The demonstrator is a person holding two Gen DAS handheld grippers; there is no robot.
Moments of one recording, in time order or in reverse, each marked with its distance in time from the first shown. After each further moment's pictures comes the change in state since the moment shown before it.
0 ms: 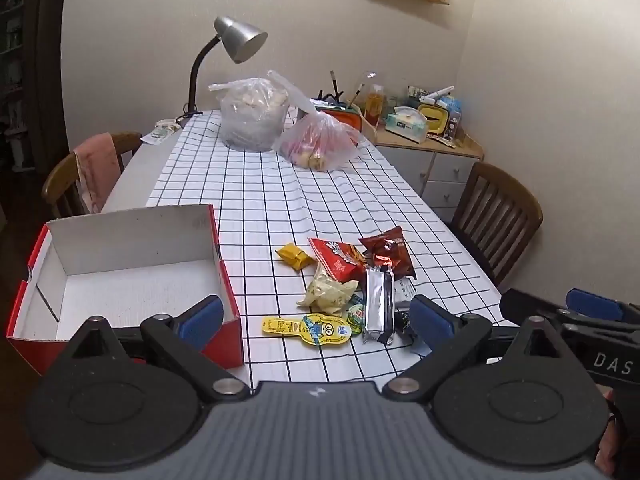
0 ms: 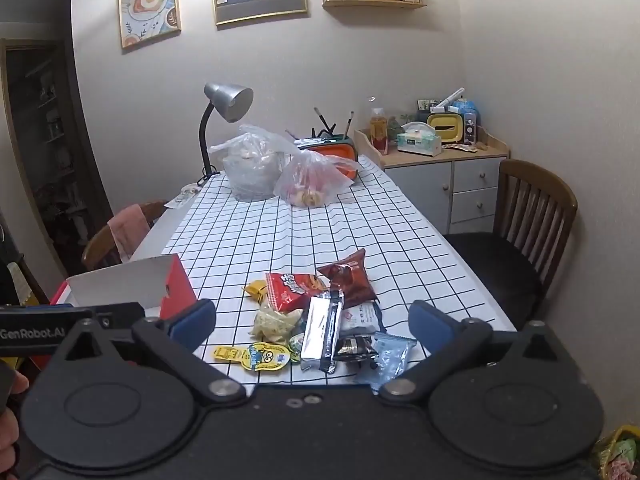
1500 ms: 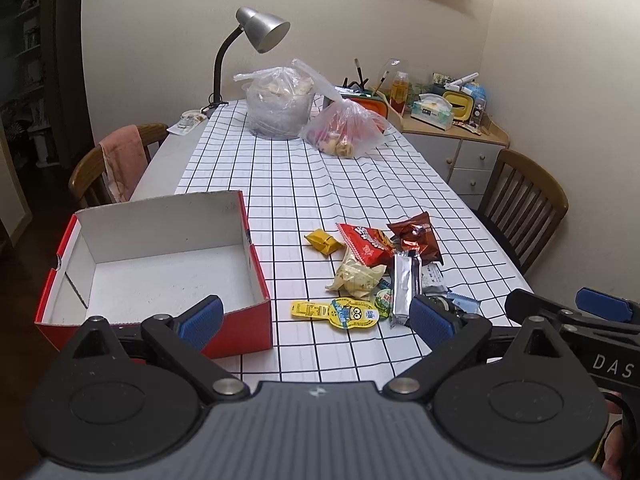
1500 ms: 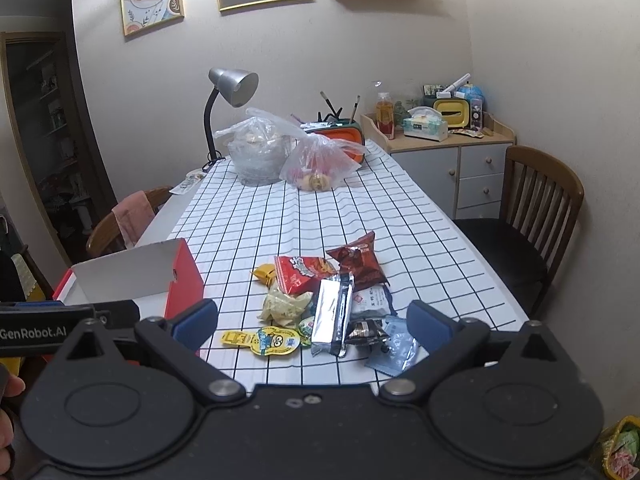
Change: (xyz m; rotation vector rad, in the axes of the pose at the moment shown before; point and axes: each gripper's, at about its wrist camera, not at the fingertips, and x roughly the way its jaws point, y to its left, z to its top) left arm -0.009 0.006 0.000 0.003 0.048 0.085; right arm 0.004 0.011 -0.004 -0.001 0.052 0.012
